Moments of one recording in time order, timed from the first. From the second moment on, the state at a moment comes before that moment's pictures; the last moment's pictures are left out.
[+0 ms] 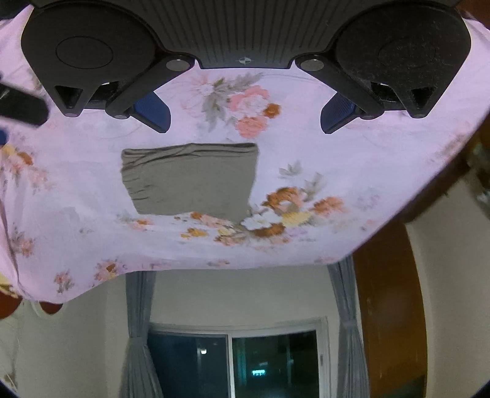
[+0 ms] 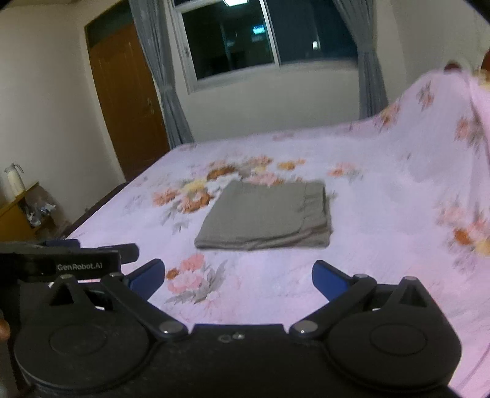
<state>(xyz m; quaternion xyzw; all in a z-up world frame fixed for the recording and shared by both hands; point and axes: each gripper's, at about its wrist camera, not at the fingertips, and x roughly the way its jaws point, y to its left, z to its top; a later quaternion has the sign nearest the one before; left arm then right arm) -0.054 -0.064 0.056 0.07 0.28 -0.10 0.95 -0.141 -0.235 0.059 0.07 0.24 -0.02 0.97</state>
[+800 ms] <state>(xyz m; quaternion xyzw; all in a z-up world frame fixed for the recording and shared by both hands) -0.135 -0.045 0.085 0.06 0.24 -0.11 0.96 -0.209 -0.226 0.075 0.08 0.15 -0.08 0.98</state>
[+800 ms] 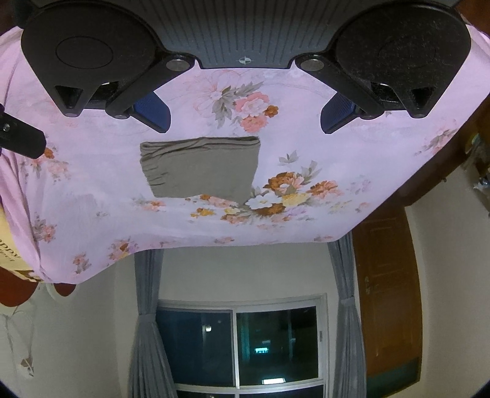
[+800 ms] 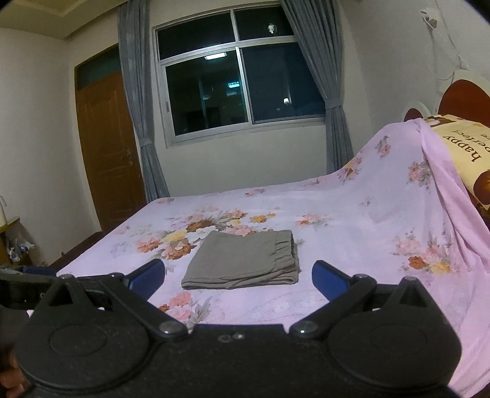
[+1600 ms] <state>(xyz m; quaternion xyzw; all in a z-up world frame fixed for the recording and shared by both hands) -0.144 -0.051 0.091 0.07 0.22 -0.11 0.97 -0.218 -0.215 0.076 0.08 0.14 -0.08 0.98</state>
